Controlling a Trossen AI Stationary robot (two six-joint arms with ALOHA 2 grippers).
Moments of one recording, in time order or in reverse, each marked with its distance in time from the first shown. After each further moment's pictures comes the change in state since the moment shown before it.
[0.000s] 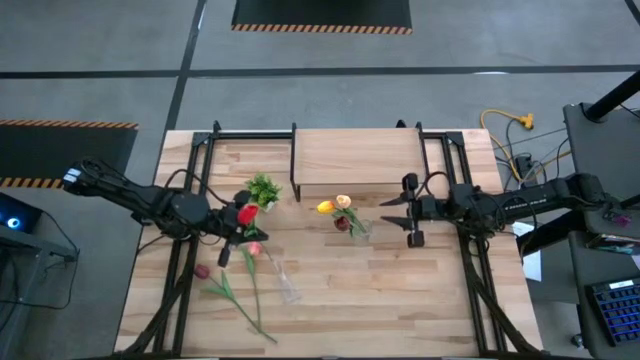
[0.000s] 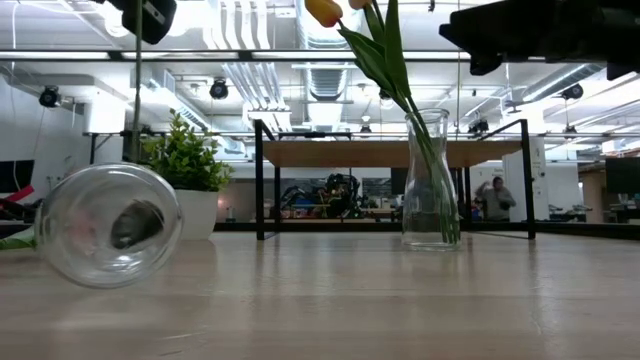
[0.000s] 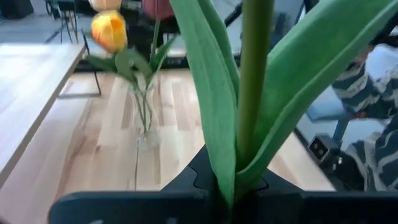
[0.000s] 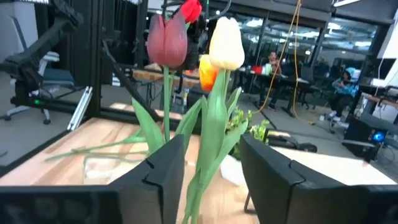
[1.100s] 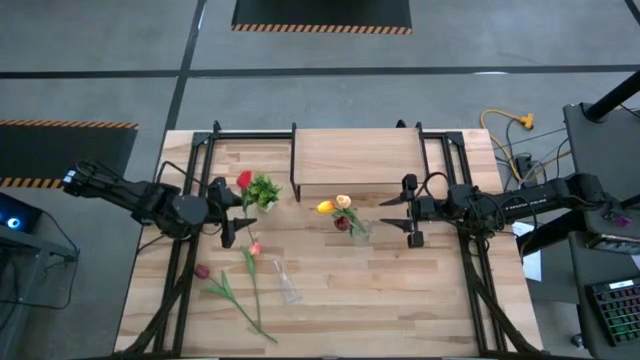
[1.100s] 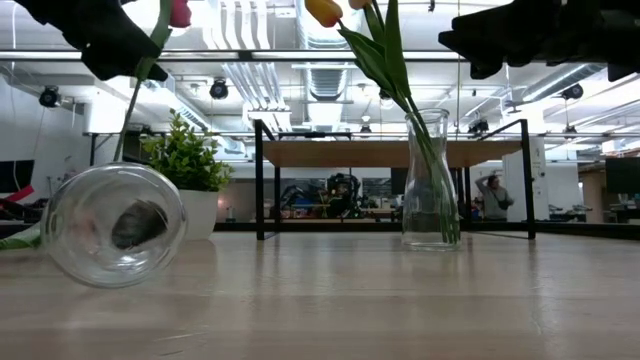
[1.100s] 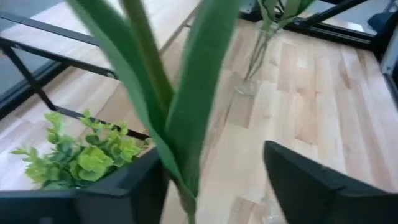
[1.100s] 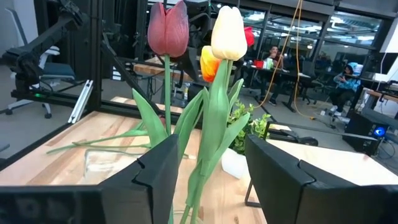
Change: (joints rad) left arm 0.000 -0.107 0.001 -0.378 -0.367 -0.333; right arm 0.000 -0.001 0.000 -0.031 0.000 -0.001
